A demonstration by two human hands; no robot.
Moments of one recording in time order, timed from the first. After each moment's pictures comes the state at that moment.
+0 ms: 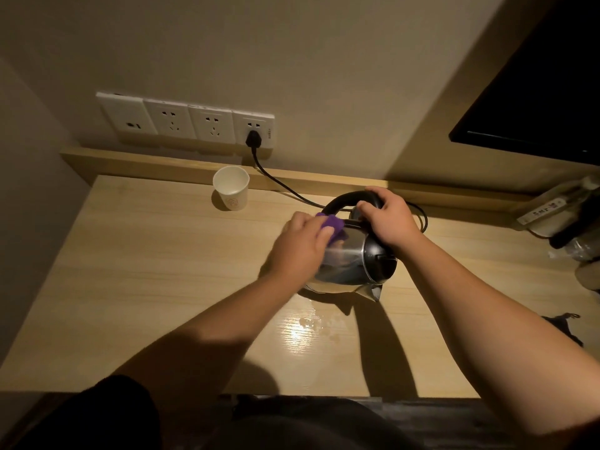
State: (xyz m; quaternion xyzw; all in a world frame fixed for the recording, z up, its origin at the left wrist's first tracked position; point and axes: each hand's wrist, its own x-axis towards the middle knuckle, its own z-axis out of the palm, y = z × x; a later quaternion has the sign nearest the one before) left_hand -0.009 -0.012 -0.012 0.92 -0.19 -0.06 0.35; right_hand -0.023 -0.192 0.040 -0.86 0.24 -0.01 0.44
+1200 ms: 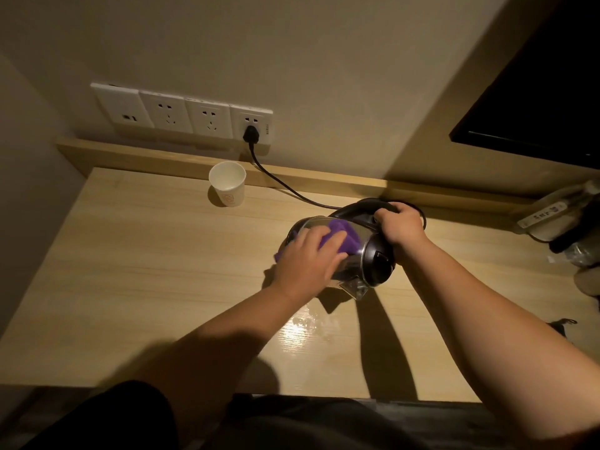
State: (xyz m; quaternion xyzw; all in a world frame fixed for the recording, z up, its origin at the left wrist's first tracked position) left_hand -0.035 -0.018 -0.031 0.89 -0.36 0.11 0.25; right_hand -0.030 -0.206 0.032 -0.75 0.42 -0.01 0.51
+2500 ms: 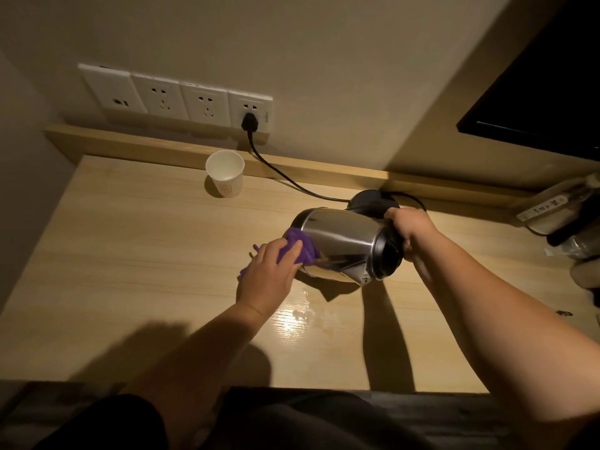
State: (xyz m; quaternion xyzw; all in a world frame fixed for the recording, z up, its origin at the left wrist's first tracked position) left_hand -0.045 0.039 -0.091 0.92 -0.29 0.08 0.25; right_hand -0.031 -0.218 0.025 -0.68 0.51 0.05 0.53
